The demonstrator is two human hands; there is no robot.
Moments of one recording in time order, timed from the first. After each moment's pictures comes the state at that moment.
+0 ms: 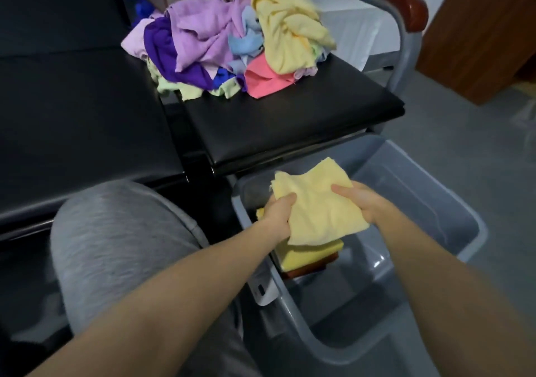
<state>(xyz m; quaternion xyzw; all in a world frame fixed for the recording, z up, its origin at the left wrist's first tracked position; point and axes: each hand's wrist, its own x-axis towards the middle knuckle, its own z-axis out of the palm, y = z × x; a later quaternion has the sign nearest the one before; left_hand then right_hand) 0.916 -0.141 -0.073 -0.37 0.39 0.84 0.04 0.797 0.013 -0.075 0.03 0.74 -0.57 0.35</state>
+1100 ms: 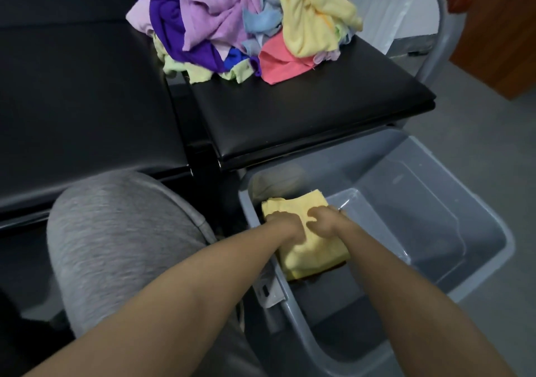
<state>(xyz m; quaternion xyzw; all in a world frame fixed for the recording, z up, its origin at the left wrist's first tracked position) 0.891 -0.149 -0.132 -0.13 0.91 0.15 0.36 0.815 -0.041 -0.165 -0.22 0.92 0.00 0.32</state>
